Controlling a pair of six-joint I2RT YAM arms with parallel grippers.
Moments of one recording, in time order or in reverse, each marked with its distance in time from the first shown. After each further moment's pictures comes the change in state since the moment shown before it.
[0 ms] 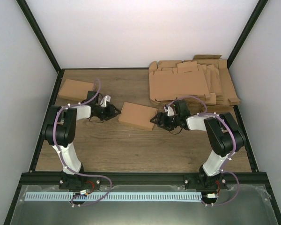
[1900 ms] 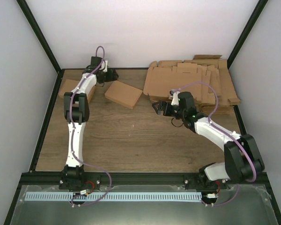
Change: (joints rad) left arm 0.058 0.647 1.242 -0.425 -0.399 0.264; right arm 0.053 -0.374 0.010 -0.036 0.347 -0.145
